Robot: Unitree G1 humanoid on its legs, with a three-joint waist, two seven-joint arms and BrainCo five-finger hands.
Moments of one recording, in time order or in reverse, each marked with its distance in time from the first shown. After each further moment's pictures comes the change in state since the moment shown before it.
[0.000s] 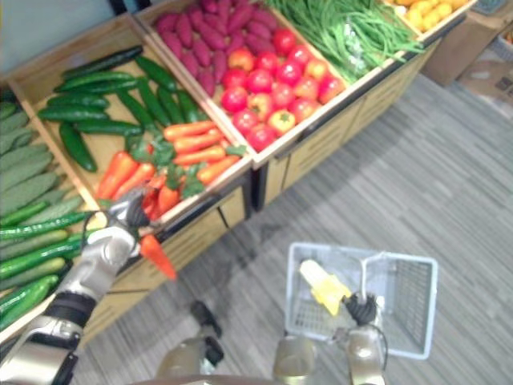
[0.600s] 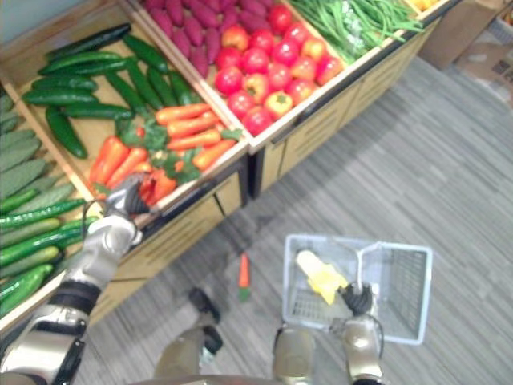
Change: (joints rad) left arm -0.082 -0.031 0.045 0.063 -0.001 0.001 0.035; right arm -0.039 -0.003 0.023 -0.001 -0.001 0.001 0.007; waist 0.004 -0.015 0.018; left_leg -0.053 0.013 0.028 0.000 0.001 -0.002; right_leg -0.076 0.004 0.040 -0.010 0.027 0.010
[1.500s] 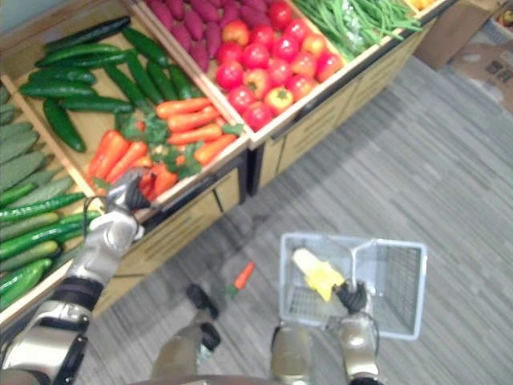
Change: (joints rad) left arm -0.012 -0.008 0.001 -0.016 -0.009 -0.005 0.039; right arm -0.005 0.000 0.025 0.001 -0.002 -0.002 0.000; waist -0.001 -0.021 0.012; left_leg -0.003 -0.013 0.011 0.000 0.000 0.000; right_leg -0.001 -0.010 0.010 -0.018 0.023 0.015
